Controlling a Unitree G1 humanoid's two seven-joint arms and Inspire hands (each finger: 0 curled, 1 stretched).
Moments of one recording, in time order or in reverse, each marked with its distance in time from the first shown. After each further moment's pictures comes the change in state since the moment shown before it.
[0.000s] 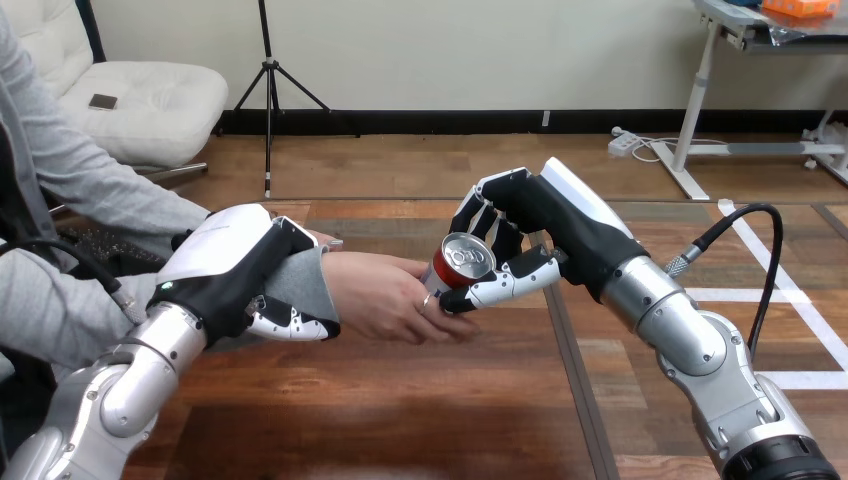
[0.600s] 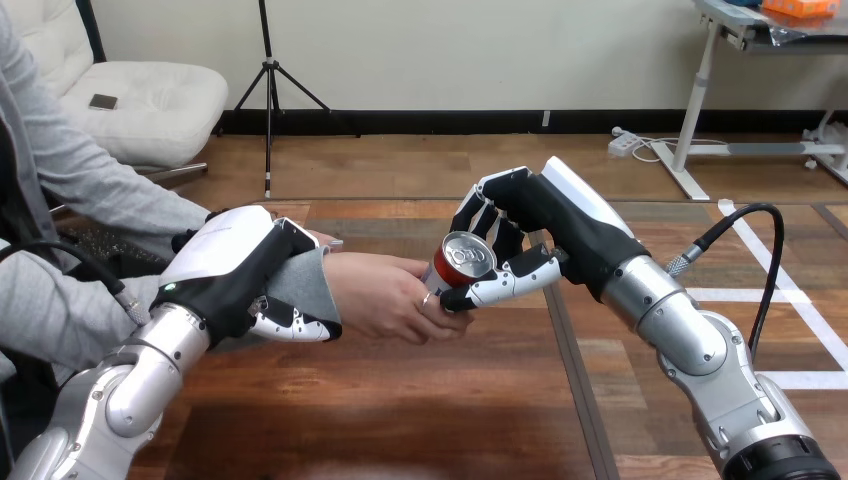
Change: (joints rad) left arm -0.002 -0.011 -0.003 0.000 0.002 0.025 0.000; right arm 0.000 0.000 0.000 -0.003 0.000 0.000 -0.003
